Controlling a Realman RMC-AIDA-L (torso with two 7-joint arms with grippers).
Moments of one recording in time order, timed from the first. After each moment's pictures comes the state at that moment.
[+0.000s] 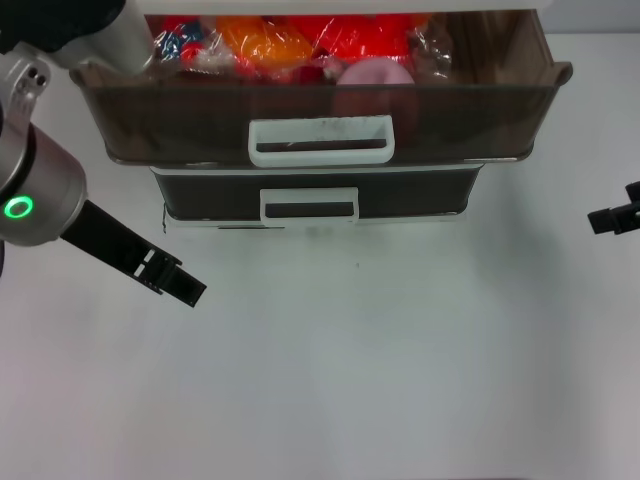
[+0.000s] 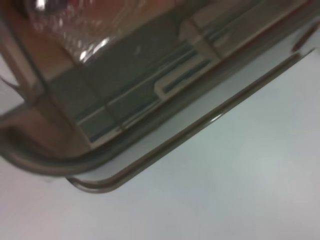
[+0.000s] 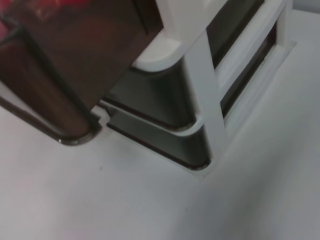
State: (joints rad) left arm -0.49 -2.05 1.56 1.85 -0.51 -1.87 0.11; right arm 0.53 1.95 -0.75 -1.07 0.67 1.65 -1.06
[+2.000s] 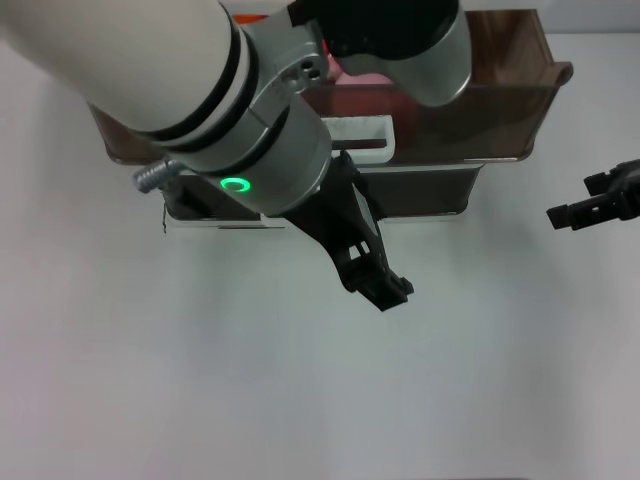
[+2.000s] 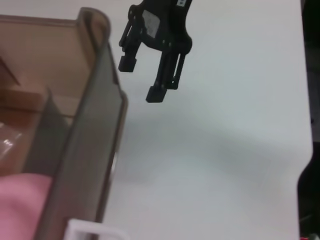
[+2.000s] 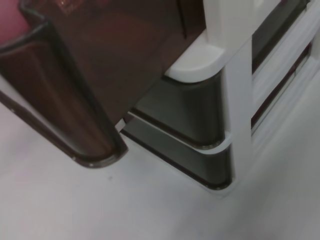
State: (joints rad) left arm -0.74 -2.05 1.78 1.78 -0.74 -1.65 0.44; right arm 0.57 1.99 -0.79 -1.02 0.66 1.57 -1.10
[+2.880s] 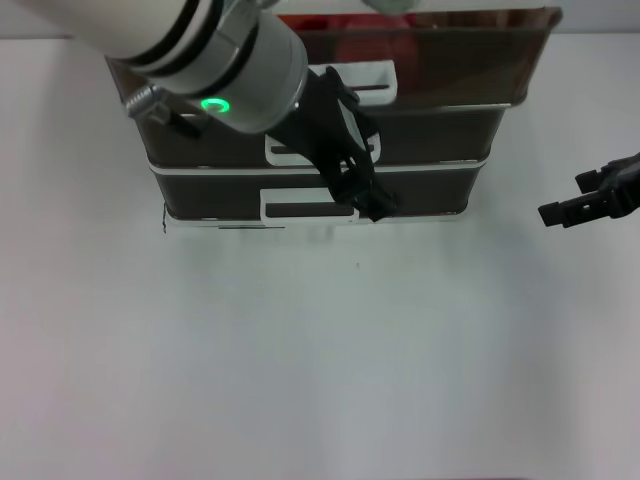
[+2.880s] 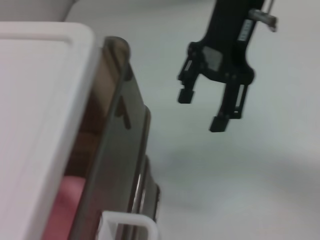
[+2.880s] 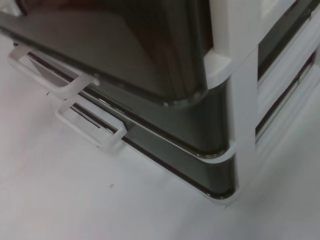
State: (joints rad) left arm -0.75 -2.05 1.66 1.70 -0.71 -1.54 0.60; right arm 0.58 2.00 -0.78 -0.99 0.66 1.54 -1.11
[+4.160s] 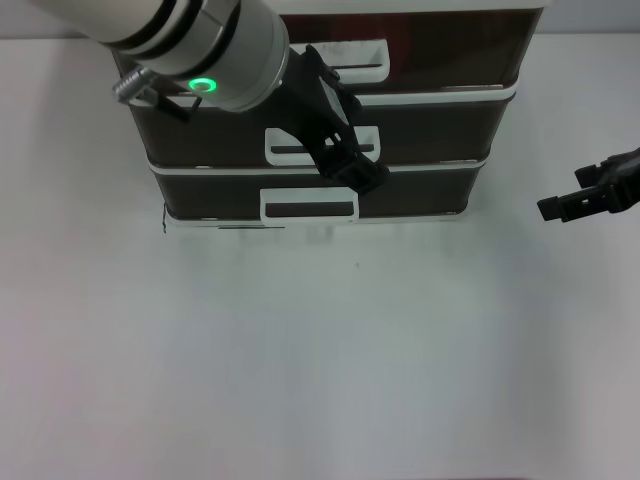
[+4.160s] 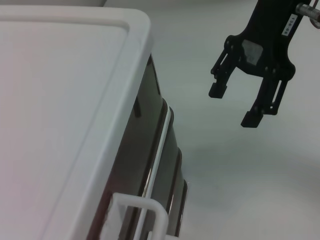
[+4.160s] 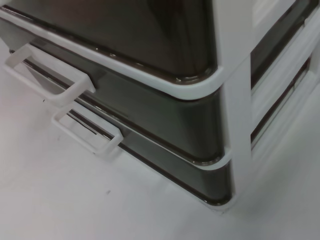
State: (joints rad) left arm -0.75 -2.06 1.61 1.65 -0.67 -1.50 0.61; right arm 0.58 2.00 -0.78 -0.99 0.67 1.53 -1.11
